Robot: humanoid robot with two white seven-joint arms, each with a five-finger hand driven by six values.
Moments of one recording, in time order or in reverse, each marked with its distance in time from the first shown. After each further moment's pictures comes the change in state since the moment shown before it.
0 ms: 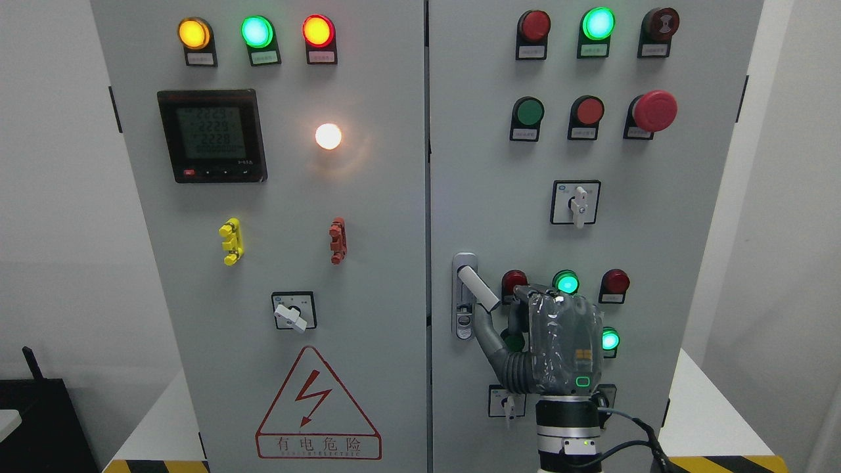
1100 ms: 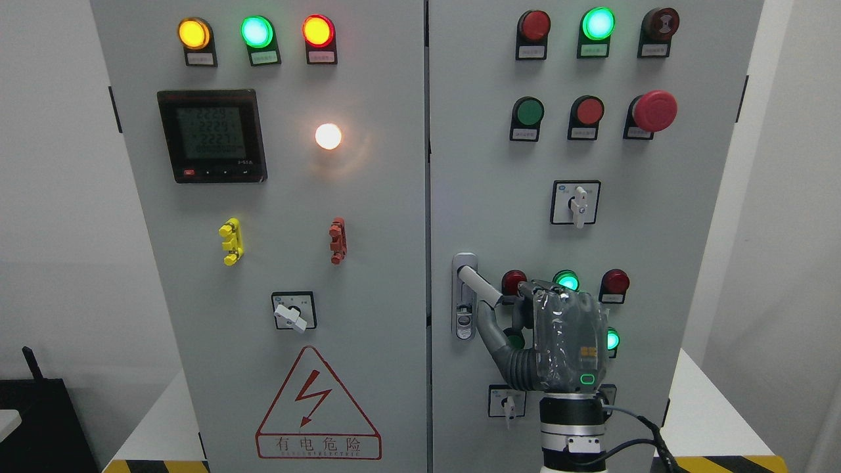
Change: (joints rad) left arm 0.000 0.000 0.000 0.000 0.000 0.000 0.000; right arm -0.003 -0.005 -0.006 -0.013 0.000 0.001 0.000
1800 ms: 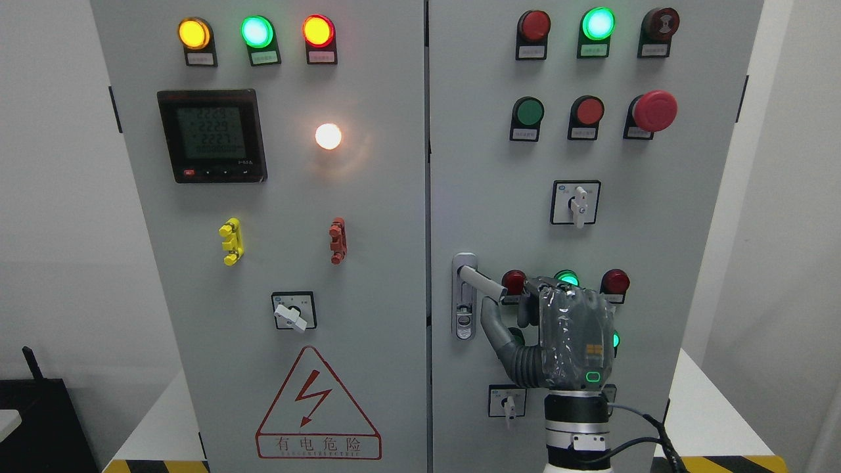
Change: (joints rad) left arm 0.000 0.000 0.000 0.000 0.000 0.000 0.000; right arm -0.003 -0.001 -0.010 -0.006 0.000 0.000 0.000
